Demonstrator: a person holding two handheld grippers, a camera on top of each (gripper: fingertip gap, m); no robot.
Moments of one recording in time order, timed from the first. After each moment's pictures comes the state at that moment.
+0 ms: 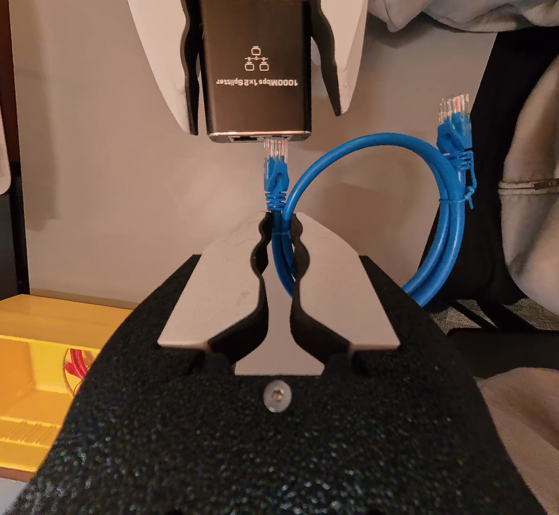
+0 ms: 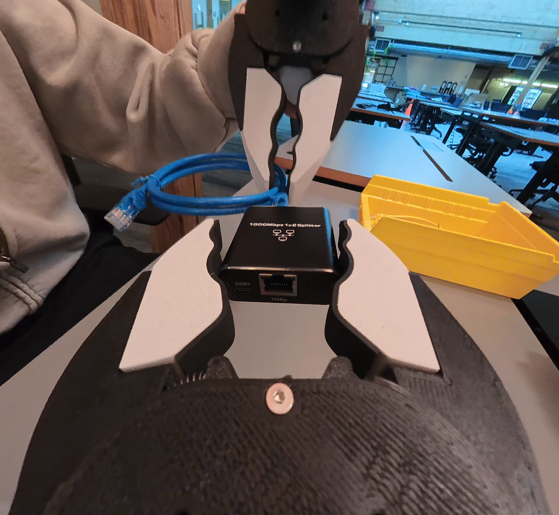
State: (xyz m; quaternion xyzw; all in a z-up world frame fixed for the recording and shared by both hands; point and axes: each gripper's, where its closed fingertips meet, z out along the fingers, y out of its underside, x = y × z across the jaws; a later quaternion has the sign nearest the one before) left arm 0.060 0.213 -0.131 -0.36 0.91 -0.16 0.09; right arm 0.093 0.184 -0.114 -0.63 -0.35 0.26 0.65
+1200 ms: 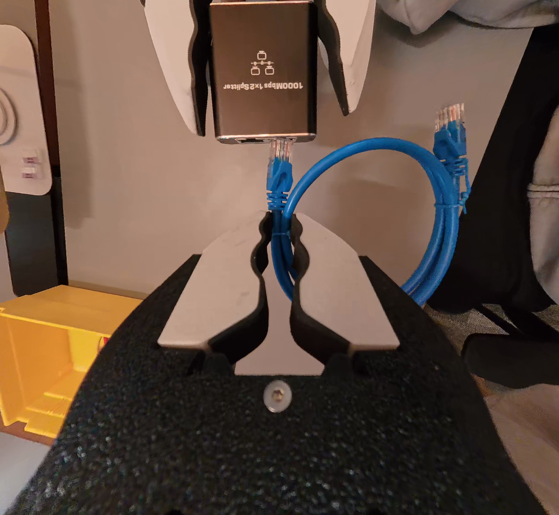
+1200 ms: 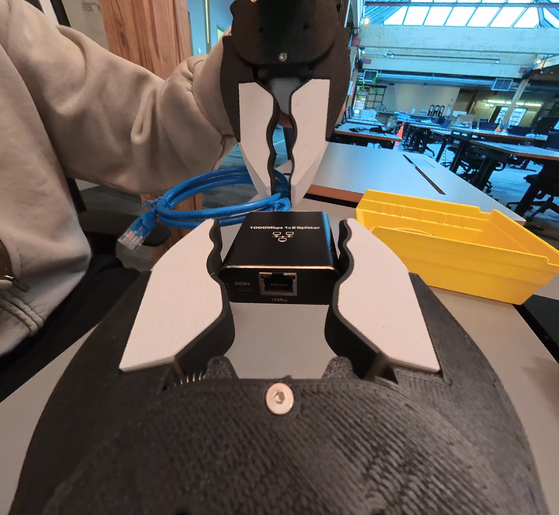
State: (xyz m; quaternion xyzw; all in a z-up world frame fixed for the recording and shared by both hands) left arm 0.075 0.215 -0.124 -0.36 0.92 -0.13 0.12; right arm 0.104 0.184 -0.106 -0.60 -0.32 0.29 0.67
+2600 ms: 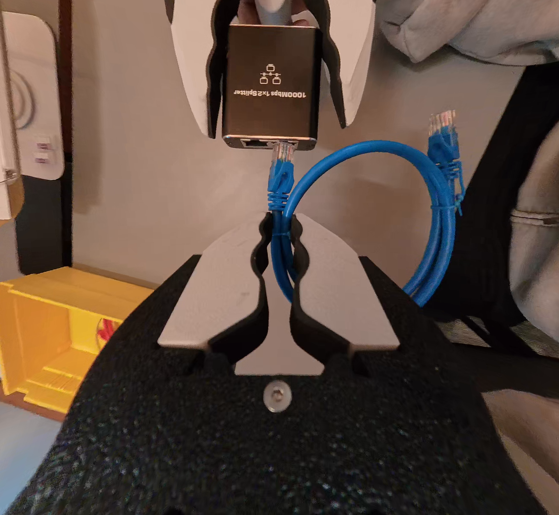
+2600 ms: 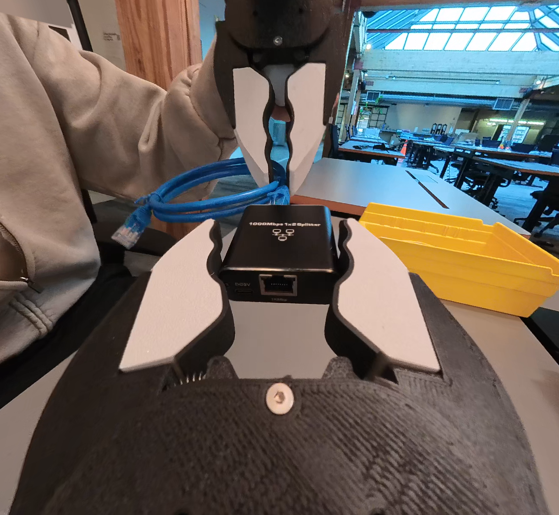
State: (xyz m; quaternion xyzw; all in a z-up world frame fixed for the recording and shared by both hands) left arm 0.079 0.204 -0.106 -0.39 0.90 -0.12 0.12; right arm 0.111 0.176 -0.101 -0.58 -0.32 0.30 0.69
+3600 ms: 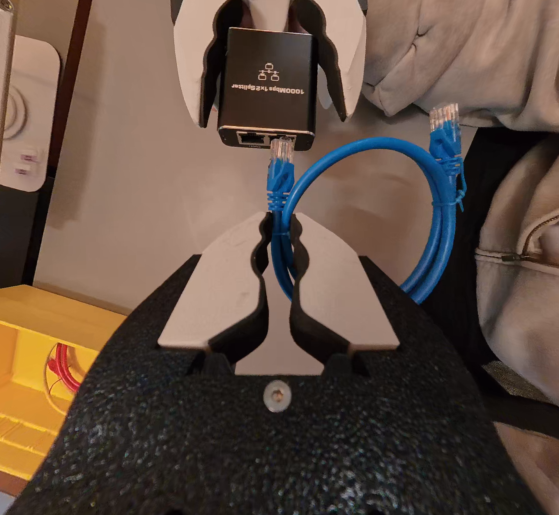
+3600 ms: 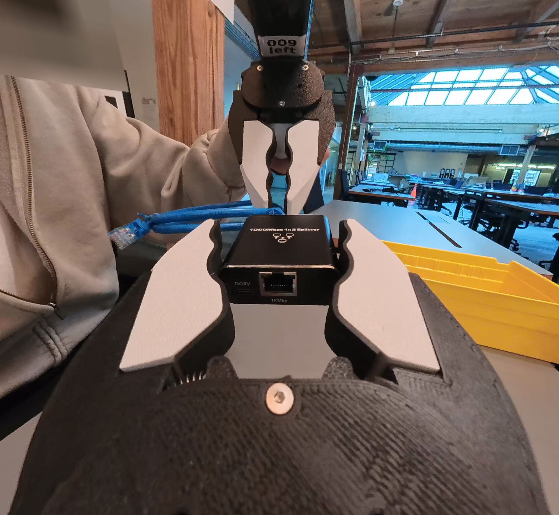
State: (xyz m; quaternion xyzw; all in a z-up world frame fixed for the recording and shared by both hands) left arm 0.082 0.189 -0.102 -0.42 0.87 -0.20 0.13; right arm 0.117 0.163 -0.080 -0.51 -0.30 0.35 0.72
